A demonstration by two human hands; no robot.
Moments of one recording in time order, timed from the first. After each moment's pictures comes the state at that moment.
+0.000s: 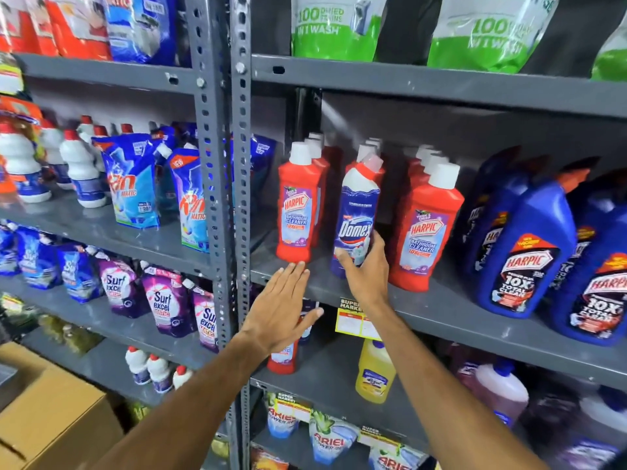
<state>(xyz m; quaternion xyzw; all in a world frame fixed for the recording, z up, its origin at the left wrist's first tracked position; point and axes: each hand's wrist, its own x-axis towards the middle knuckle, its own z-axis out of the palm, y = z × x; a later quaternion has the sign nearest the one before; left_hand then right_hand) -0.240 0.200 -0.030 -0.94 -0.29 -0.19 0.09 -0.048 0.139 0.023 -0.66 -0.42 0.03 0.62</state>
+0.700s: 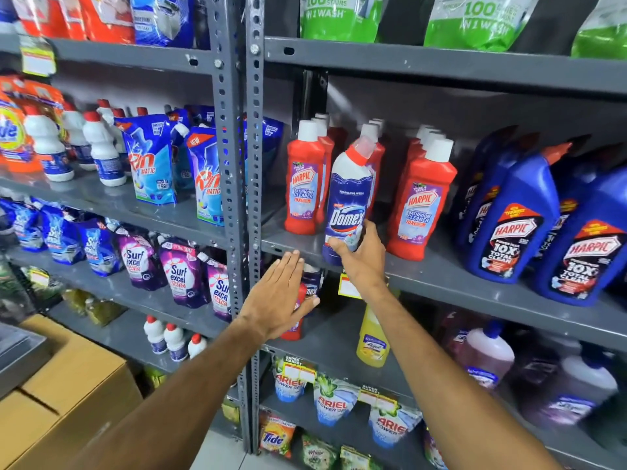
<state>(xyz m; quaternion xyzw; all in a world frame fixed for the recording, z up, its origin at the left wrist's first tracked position) -0.282 0.153 -0.037 -0.94 -0.31 -0.13 0.08 -0.089 0.096 0.025 -0.67 -0.42 0.09 0.61</state>
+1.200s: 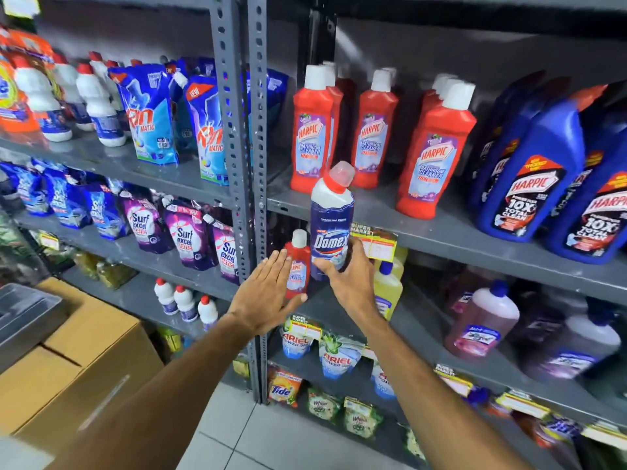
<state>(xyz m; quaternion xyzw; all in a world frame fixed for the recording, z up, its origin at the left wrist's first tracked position) -0.327 0.138 -0.111 -0.94 -0.33 -0.09 0.03 -0.139 0.051 -0.074 -0.69 -0.43 0.14 0.57</state>
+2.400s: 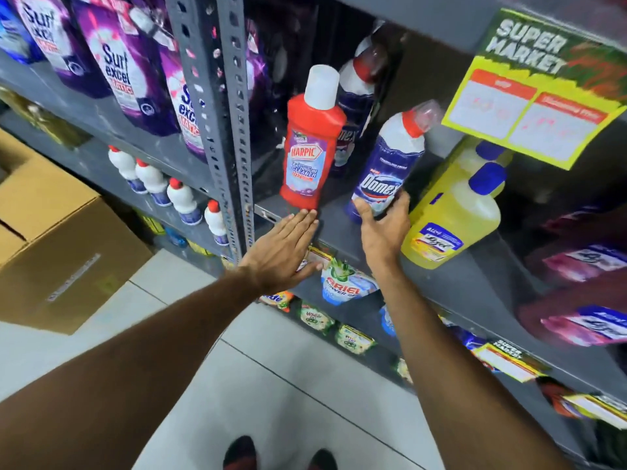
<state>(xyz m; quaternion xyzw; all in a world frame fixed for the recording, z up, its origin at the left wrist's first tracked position) -0.249 0.200 -0.361 -0.96 -0.28 -0.04 -0.03 -0.040 0.158 -0.330 -0.74 -0.34 0.10 0.58</state>
